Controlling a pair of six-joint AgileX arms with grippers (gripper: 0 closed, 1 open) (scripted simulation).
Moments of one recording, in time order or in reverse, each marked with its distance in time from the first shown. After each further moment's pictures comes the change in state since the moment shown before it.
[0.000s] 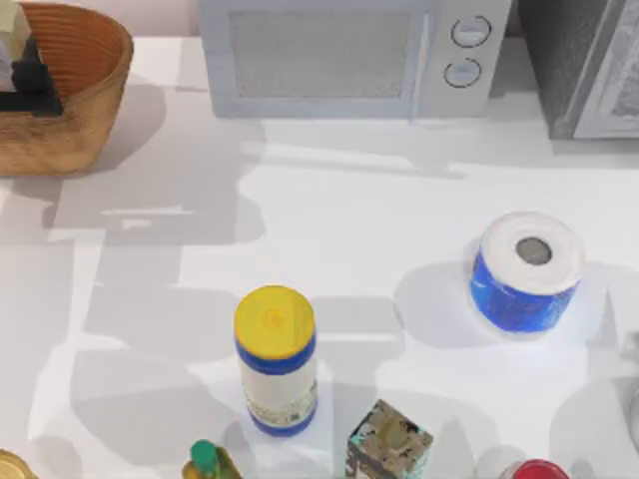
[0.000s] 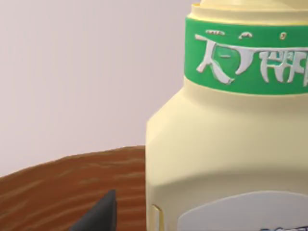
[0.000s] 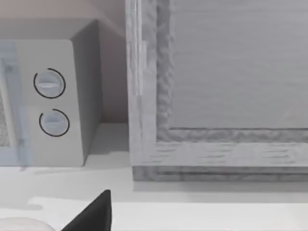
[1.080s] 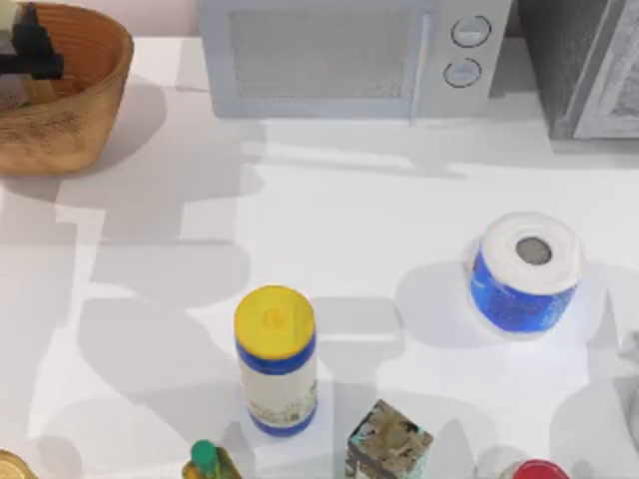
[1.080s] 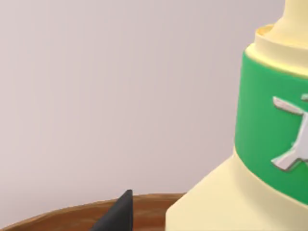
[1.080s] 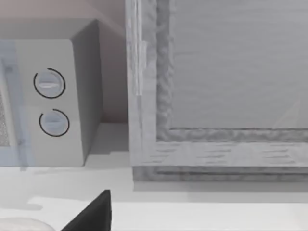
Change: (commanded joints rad) left arm -0.016 0.141 0.228 -0.104 -0.015 -0.007; right arm 0.000 0.000 0.000 0.000 0.000 0.000
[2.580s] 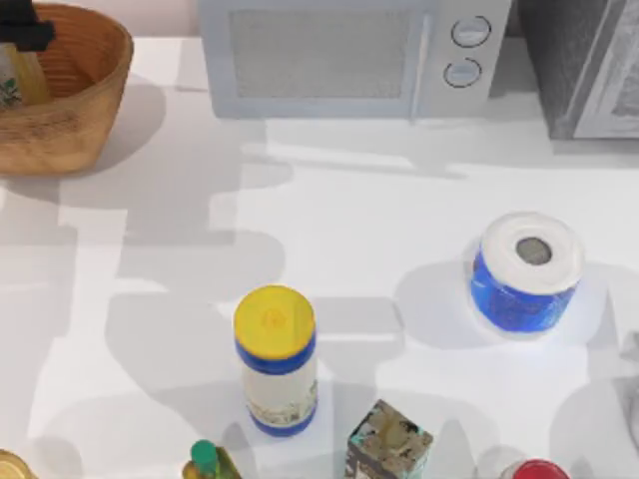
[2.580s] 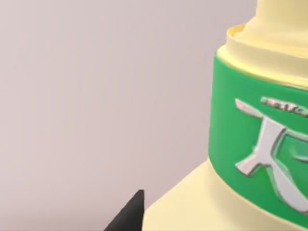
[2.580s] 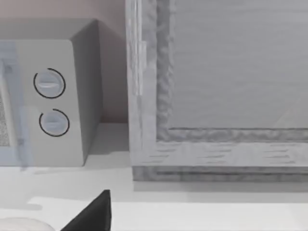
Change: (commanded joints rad) left arm 0.006 -0.099 0.062 -0.156 -0.002 0.000; right arm 0.000 0.000 0.000 0.000 0.000 0.000
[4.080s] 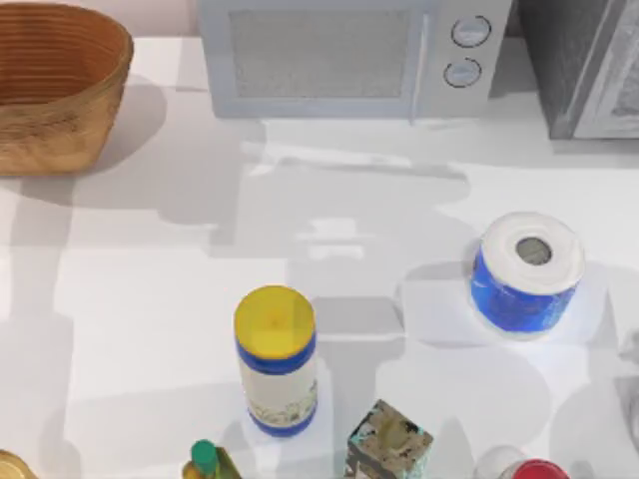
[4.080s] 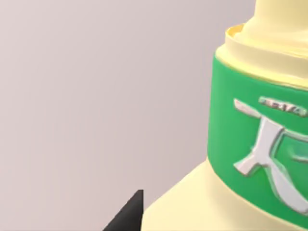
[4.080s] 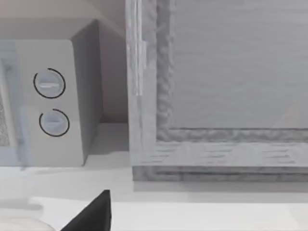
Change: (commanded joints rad) left arm -0.022 -0.560 -0.059 -0.507 -0.030 0.000; right arm 0.000 0.000 0.000 0.000 0.000 0.000
